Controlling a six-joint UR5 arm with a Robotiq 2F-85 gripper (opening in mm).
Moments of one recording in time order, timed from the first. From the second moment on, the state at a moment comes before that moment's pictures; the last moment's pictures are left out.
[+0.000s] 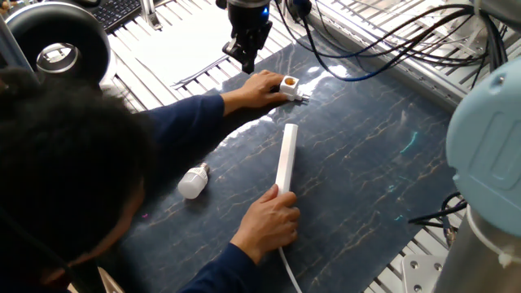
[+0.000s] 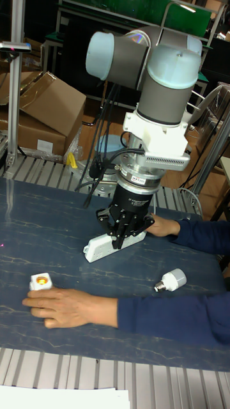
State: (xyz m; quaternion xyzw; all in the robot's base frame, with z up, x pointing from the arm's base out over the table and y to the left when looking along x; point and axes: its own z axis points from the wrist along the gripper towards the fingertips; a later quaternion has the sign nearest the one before) arm 0.605 0.020 0.177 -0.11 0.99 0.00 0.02
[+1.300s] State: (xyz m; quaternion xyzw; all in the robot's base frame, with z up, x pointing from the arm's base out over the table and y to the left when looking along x) arm 0.640 -0.083 0.178 -0.20 0.98 0.01 0.01
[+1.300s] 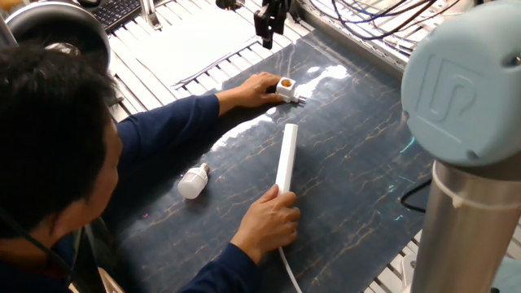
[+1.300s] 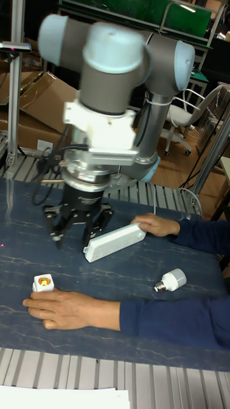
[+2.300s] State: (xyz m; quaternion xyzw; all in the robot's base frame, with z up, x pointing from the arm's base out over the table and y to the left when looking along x) arm 0.657 -0.054 0.142 -0.20 0.98 0.03 0.02
